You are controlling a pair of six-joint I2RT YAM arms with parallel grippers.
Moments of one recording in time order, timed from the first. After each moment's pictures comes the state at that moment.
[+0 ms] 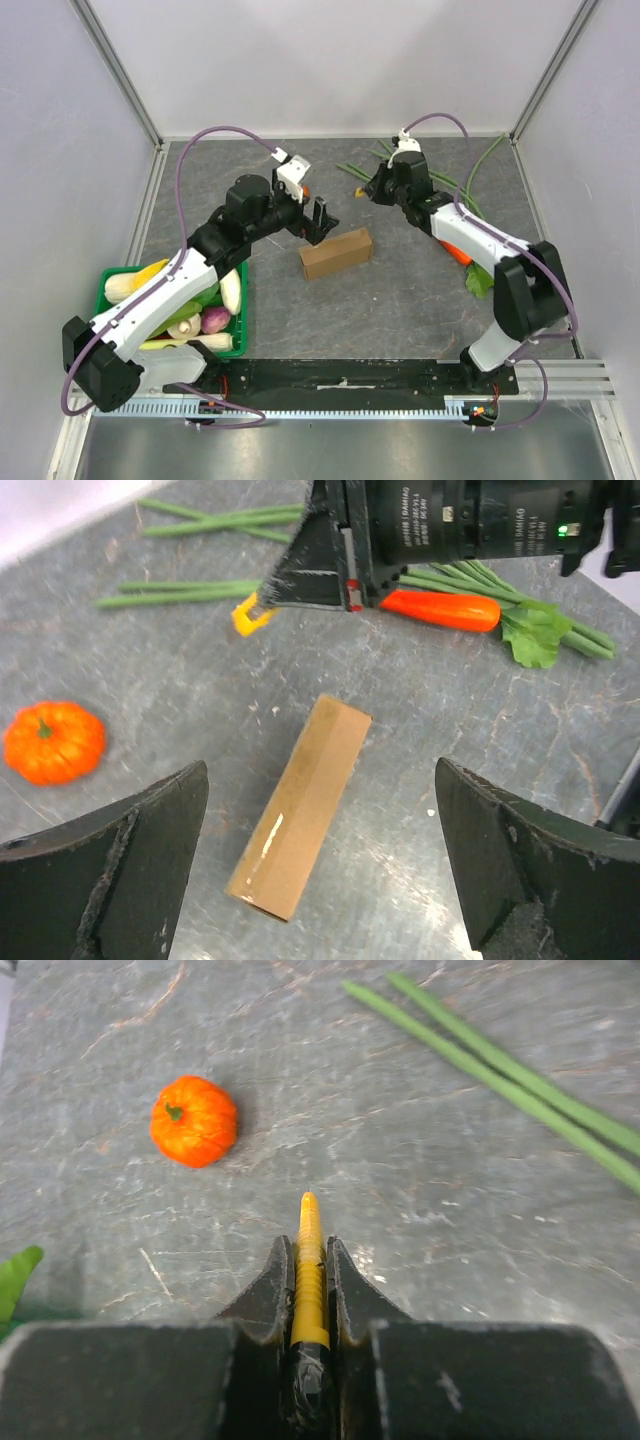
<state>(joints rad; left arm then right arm) -0.68 1.20 1.09 -0.17 0.18 -0.05 0.44 1.59 1.15 -0.06 0.07 0.50</state>
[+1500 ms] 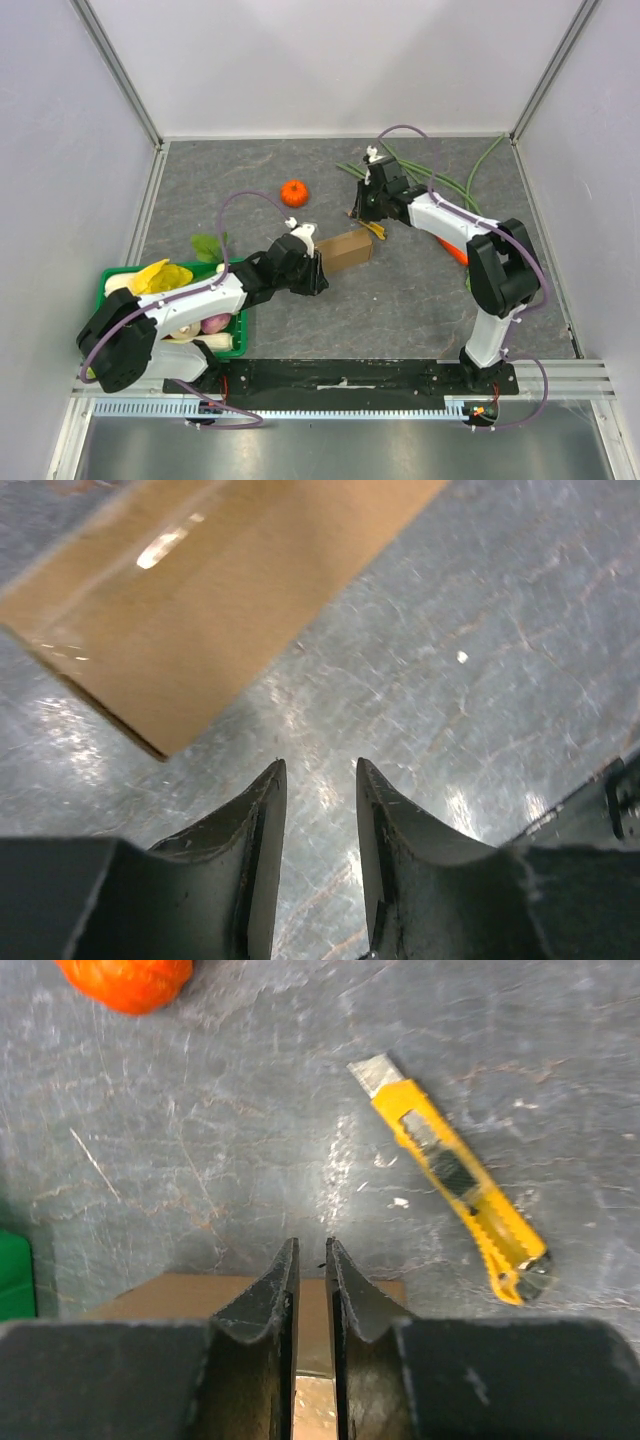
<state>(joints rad) -0.83 1.30 0.68 -0.12 0.03 -0.56 0.48 1.81 1.30 -0.28 -0.10 0.46</state>
